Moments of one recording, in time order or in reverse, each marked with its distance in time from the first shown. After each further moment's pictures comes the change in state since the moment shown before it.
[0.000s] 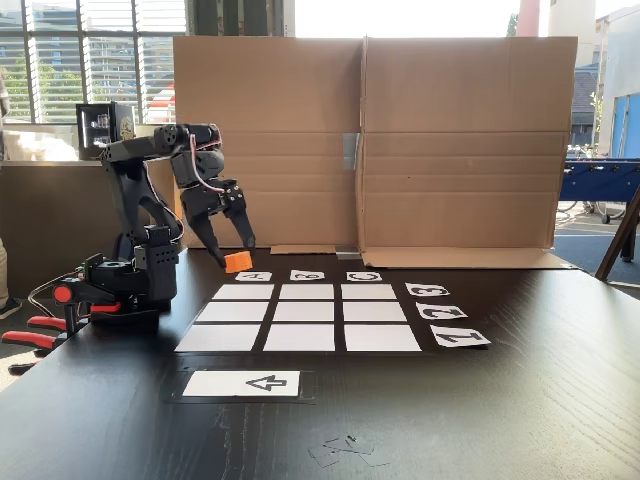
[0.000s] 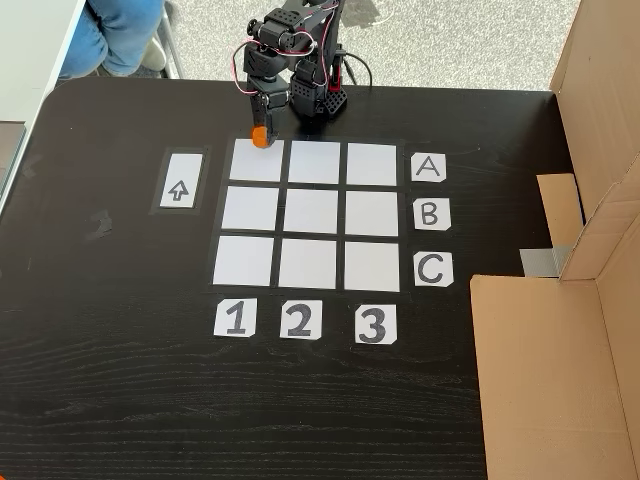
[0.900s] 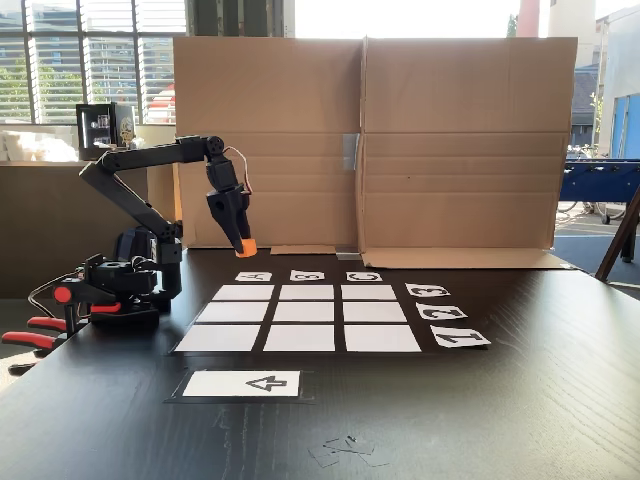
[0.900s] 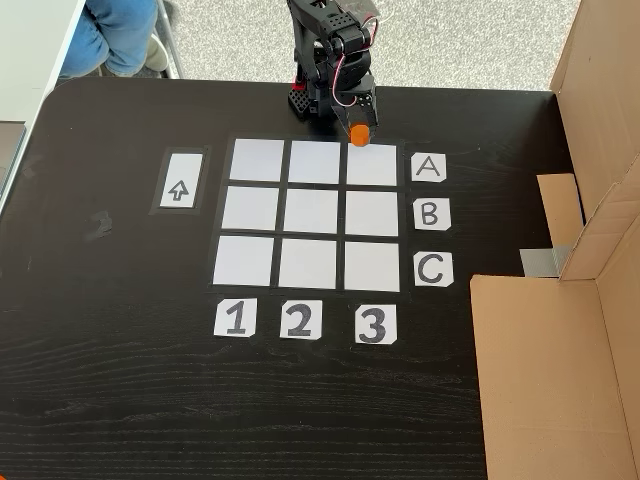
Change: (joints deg) arm -56.2 6.4 11.6 -0.4 12.3
